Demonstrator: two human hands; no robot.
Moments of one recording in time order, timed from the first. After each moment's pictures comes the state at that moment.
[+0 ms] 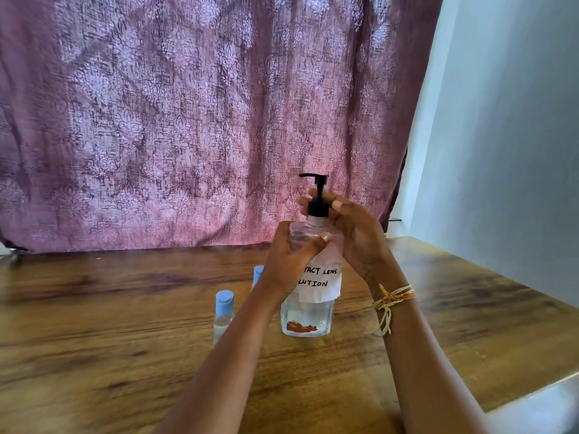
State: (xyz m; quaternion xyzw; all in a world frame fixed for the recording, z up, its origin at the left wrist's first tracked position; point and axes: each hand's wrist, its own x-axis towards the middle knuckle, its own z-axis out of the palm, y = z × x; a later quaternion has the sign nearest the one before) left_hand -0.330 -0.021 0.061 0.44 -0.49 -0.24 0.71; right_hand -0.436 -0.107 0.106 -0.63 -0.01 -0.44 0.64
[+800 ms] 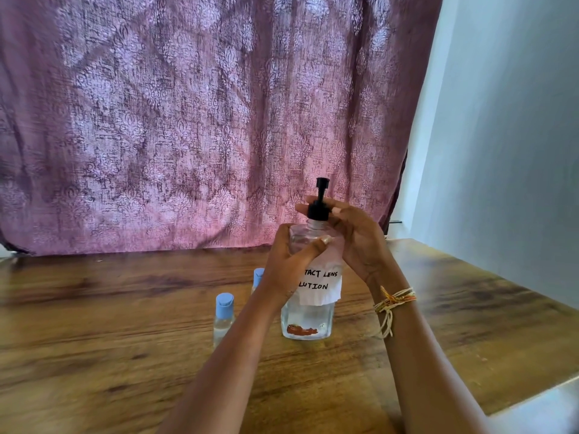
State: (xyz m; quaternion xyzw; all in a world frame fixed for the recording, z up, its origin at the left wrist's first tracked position) left_hand -0.333 -0.017 0.062 0.44 -0.49 -0.24 0.71; right_hand -0.436 -0.111 0.102 -0.64 -0.03 -0.42 0.65
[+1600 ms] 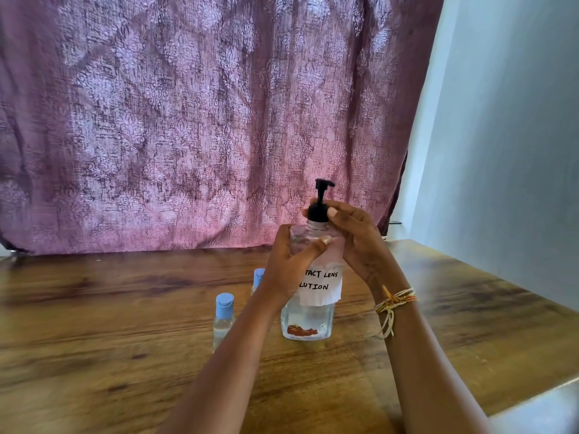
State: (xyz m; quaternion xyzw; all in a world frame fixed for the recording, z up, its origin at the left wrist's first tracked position) left_hand -0.333 -0.019 0.063 0.40 -0.50 -0.24 0.73; right_hand -0.436 -0.110 0.104 -0.64 0.00 -0.45 0.63
